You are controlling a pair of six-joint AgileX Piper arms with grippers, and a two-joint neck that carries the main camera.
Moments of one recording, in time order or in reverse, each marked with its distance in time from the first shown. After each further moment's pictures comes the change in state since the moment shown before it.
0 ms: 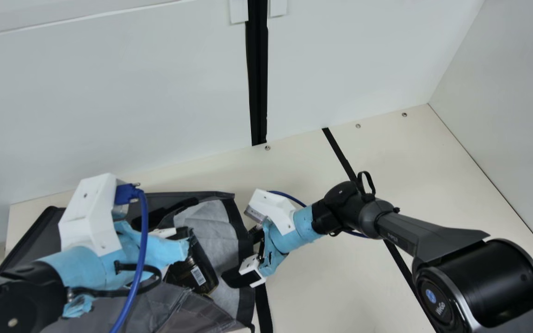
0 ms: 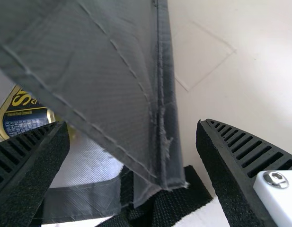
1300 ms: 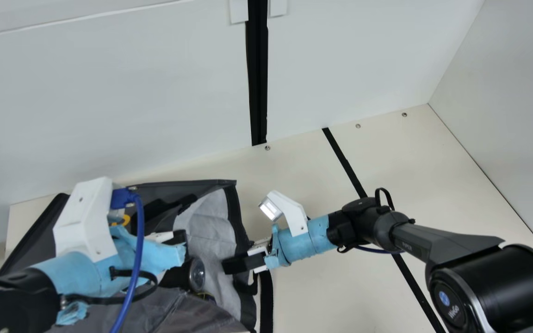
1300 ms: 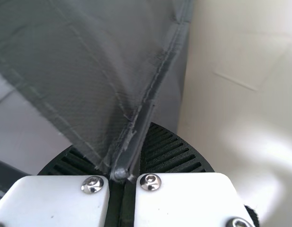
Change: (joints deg) left arm 0.1 -1.3 1.0 -0.5 -0.3 1.0; right arm -2.9 -3.1 8.5 15.3 12.3 7.0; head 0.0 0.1
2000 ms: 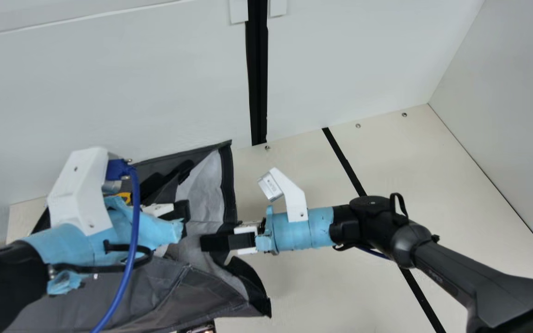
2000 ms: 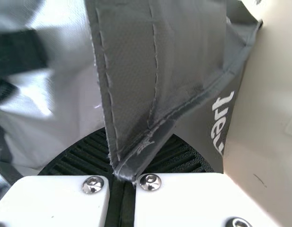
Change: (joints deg) left arm 3.1 3.0 -7.1 -7.0 -0.5 10.7; right arm 2.2 -12.7 1.0 12.2 0.1 10.7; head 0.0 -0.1
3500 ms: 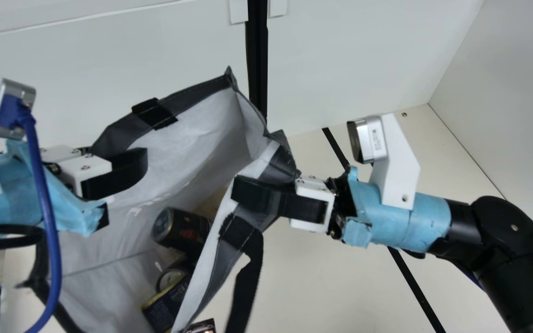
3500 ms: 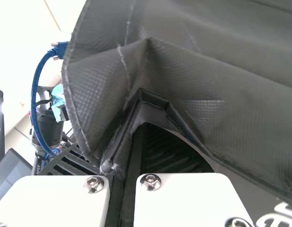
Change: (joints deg) left arm 9.0 1.9 -26.7 -10.1 19.9 19.3; right arm -9.8 -29.8 -5.0 4.8 0.2 19.0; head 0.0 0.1
